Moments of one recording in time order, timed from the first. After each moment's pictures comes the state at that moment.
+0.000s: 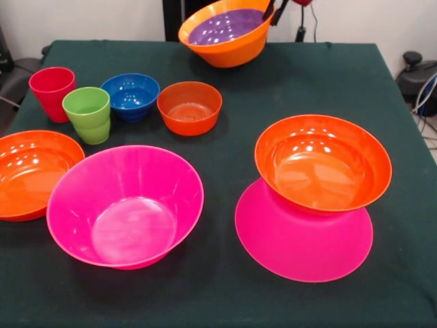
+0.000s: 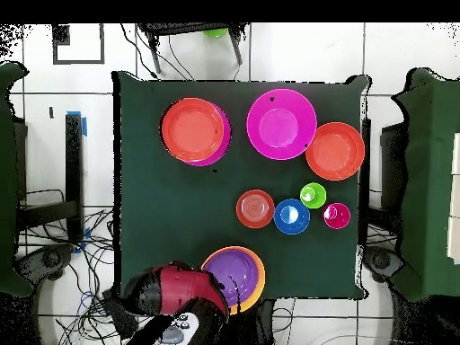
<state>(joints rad) 0.33 -0.62 -0.36 2.08 0.05 0.32 2.13</state>
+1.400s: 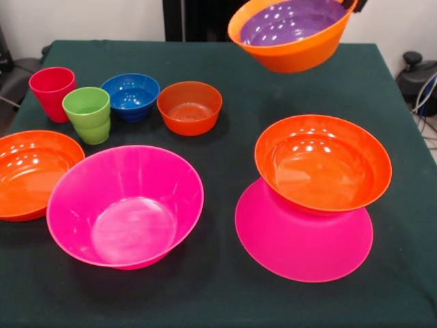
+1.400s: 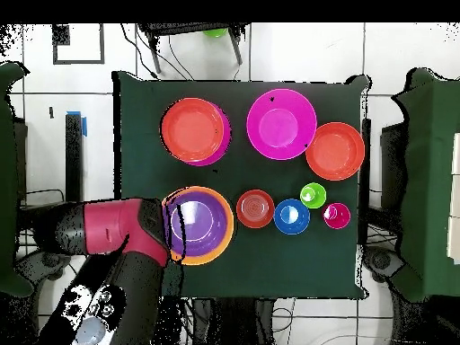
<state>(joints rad) 0.44 -0.67 -0.40 1.58 0.05 0.85 2.13</state>
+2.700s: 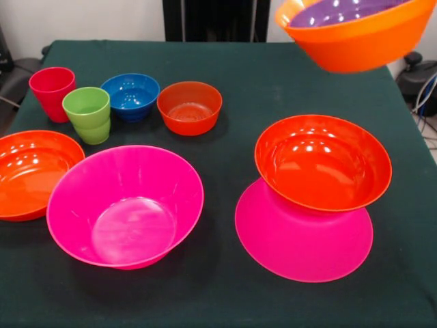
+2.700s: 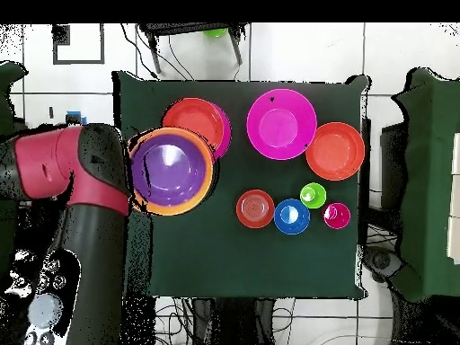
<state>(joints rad) 0.40 -0.62 -0.39 1.17 0.05 1.02 2.13</state>
